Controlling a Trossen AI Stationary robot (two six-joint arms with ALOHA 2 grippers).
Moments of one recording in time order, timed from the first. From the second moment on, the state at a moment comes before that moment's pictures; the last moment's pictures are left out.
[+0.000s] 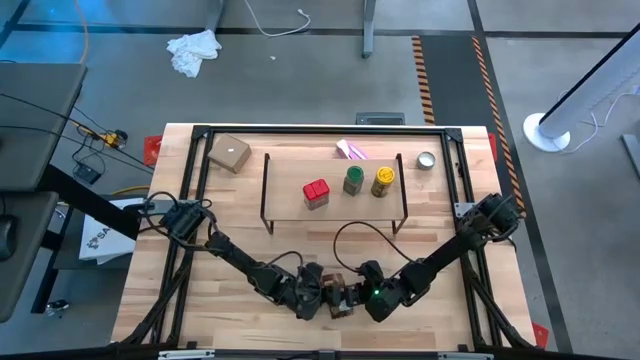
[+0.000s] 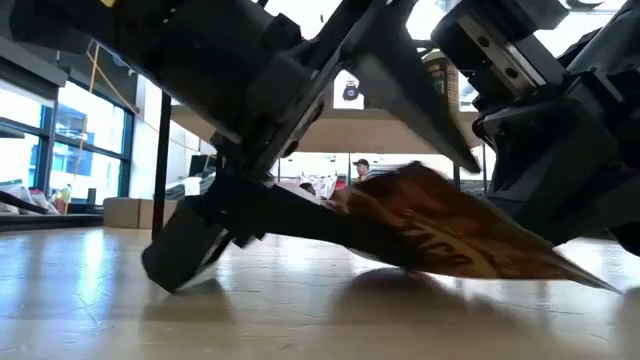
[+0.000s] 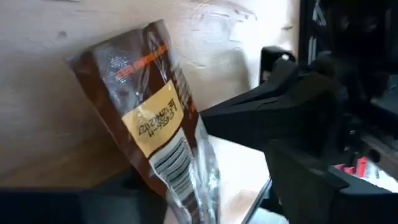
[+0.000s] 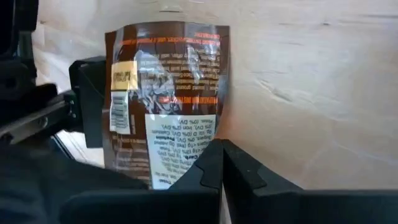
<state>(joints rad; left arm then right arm) -0.55 2.17 1.25 0.26 -0.51 -1.81 0.65 1.93 0.98 0.03 0.41 1.89</state>
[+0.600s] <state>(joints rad) -0.51 1.75 1.10 0.16 -0.36 -1.40 0.74 1.70 0.98 0.03 0.54 1.46</state>
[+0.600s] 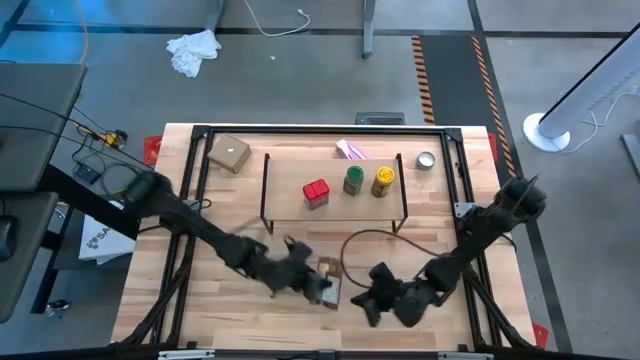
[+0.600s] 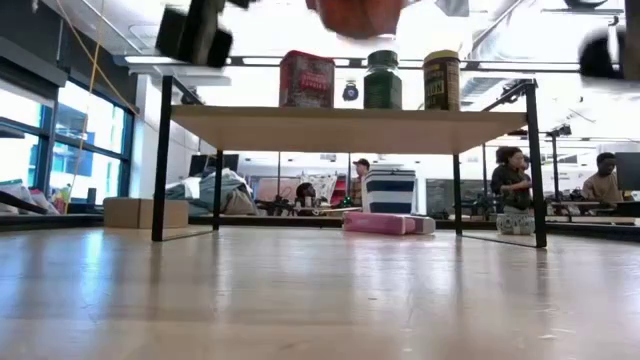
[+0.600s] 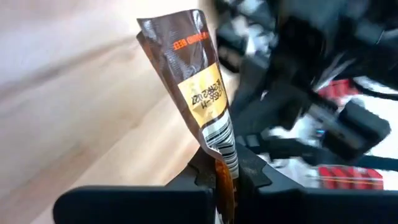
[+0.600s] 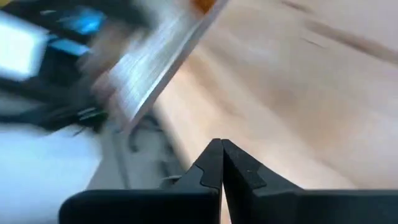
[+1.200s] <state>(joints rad) -0.32 1.23 1.06 0.07 -0.13 -1.71 0.53 1.53 1.70 -0.60 0.80 0.02</state>
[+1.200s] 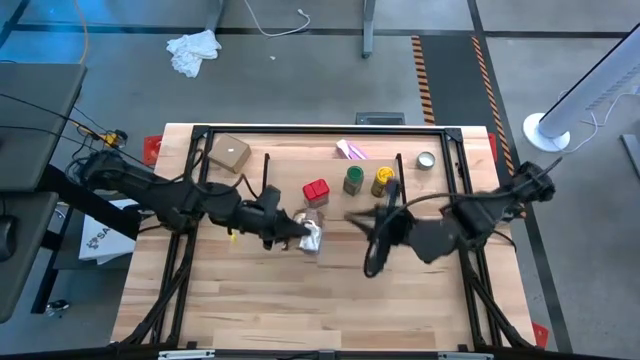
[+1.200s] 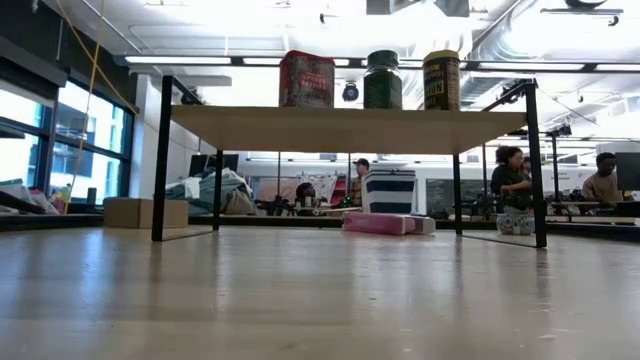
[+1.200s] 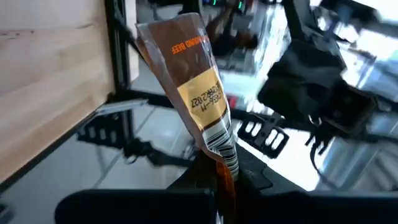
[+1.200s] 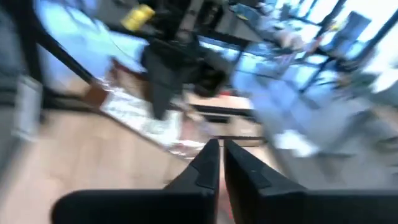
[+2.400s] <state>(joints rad) -0.38 1.25 1.26 0.08 -0.34 -1.66 0.39 1.80 2.24 -0.84 0.68 -0.68</state>
